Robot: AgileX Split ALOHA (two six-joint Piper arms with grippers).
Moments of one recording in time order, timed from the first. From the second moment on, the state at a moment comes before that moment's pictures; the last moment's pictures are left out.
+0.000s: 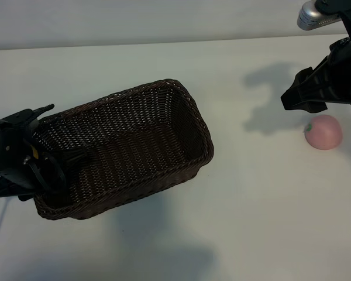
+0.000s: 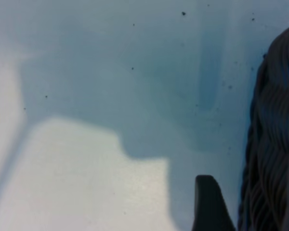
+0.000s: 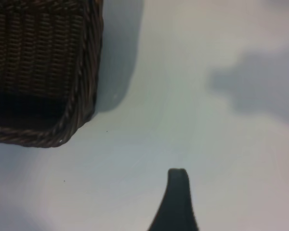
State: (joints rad) left arm -0.26 1.59 -0.64 0.12 0.40 -0.80; right arm 0.12 1.40 -1.07 0.36 0.81 -0.32
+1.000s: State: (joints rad) left arm -0.26 1.36 -0.63 -0.03 0.26 -0.81; right arm 0.12 1.40 -1.07 0.36 0.81 -0.32
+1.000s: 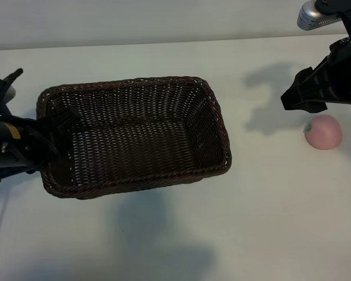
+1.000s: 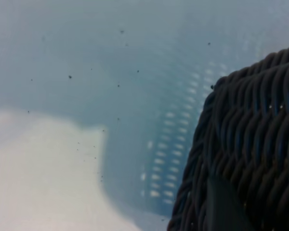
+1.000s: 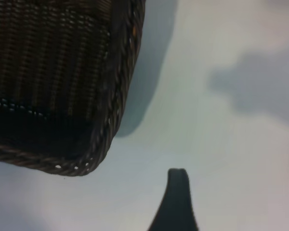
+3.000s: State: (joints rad) left arm -0.19 1.60 -0.95 -0.72 0.37 0.06; right arm 0.12 1.40 -1.07 0.36 0.83 -0.32
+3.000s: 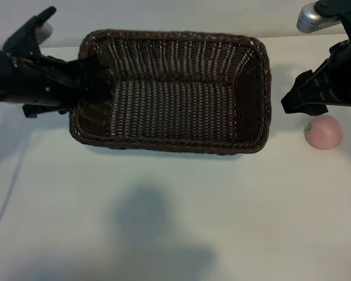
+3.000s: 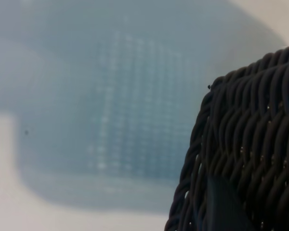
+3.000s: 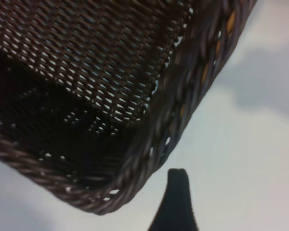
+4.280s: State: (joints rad) left arm -0.19 1.80 -0.95 -0.78 0.28 0.06; right arm 0.12 1.40 -1.07 0.36 0.83 -0.32
